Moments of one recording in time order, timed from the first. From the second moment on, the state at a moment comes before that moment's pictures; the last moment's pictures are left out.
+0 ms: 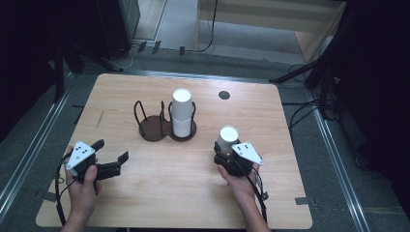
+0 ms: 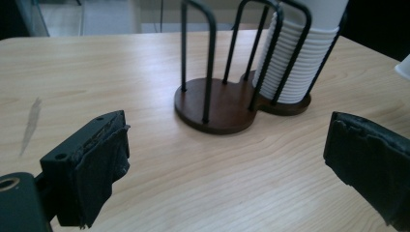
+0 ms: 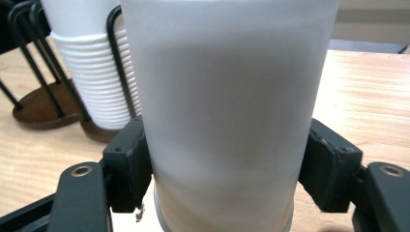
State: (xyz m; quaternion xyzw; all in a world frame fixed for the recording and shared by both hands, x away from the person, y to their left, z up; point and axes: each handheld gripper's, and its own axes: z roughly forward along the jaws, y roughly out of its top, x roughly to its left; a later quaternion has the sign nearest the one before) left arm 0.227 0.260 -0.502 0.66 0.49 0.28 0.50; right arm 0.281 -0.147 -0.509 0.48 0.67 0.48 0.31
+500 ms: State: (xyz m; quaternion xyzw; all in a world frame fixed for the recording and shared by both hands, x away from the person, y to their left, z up) left arm 0.247 0.194 -0.476 0.69 0.44 0.26 0.52; right arm 0.274 -0.143 -0.515 0.47 0.68 0.46 0.32
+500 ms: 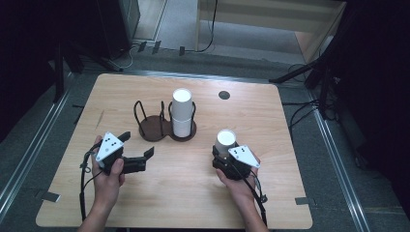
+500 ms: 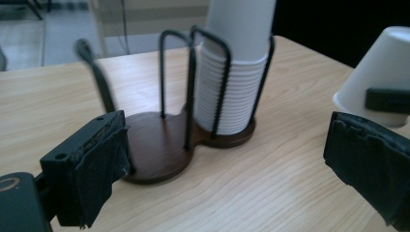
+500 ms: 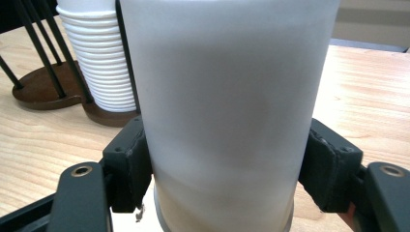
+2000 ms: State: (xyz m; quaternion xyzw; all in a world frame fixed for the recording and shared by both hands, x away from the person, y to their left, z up) left arm 0.248 0.133 -0.476 0.76 0.34 0.13 0.53; right arm 0.242 -0.100 -0.524 0.26 0.75 0.37 0.48
